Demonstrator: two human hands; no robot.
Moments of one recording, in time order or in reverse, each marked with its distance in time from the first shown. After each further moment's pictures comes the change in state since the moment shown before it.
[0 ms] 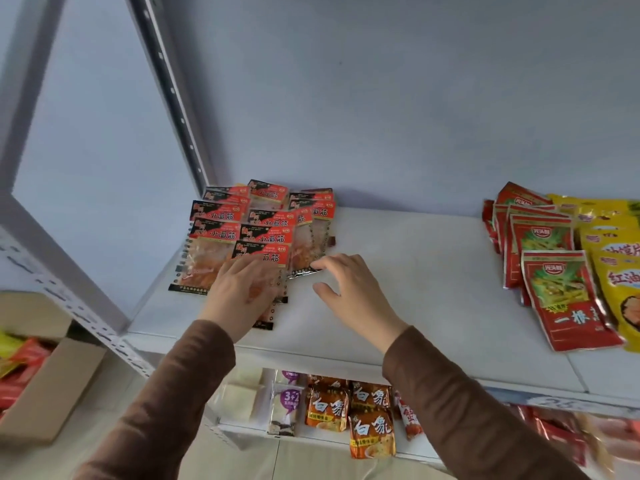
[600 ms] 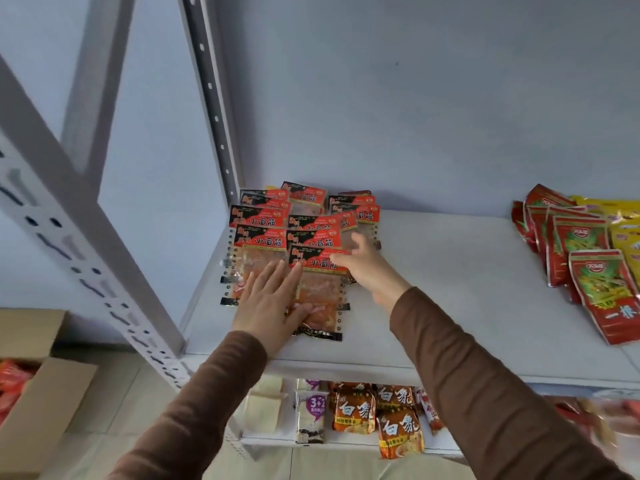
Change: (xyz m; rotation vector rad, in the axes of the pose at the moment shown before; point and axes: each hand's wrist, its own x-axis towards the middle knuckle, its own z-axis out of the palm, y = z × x) left_hand 0.011 -0.091 0.003 0.198 -0.229 0.067; right_hand 0.093 -0.057 0.050 0.658 -0.044 0.683
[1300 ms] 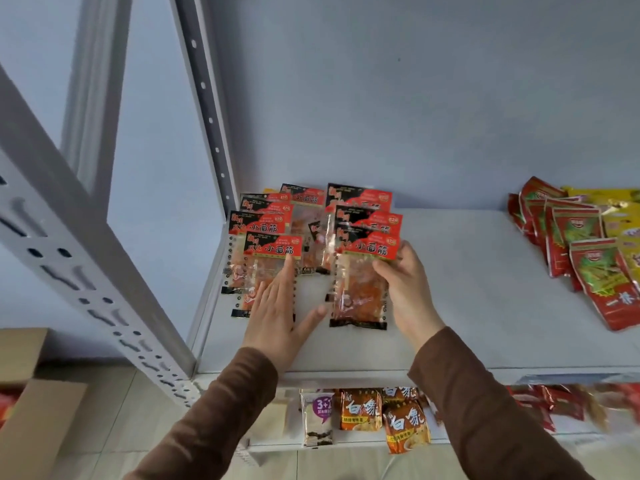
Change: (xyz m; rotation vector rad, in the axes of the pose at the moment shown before) left_hand -0.005 -0.014 0.001 -0.468 0.152 0.104; right_hand -0.026 0.030 0.002 0.474 0.266 -0.236
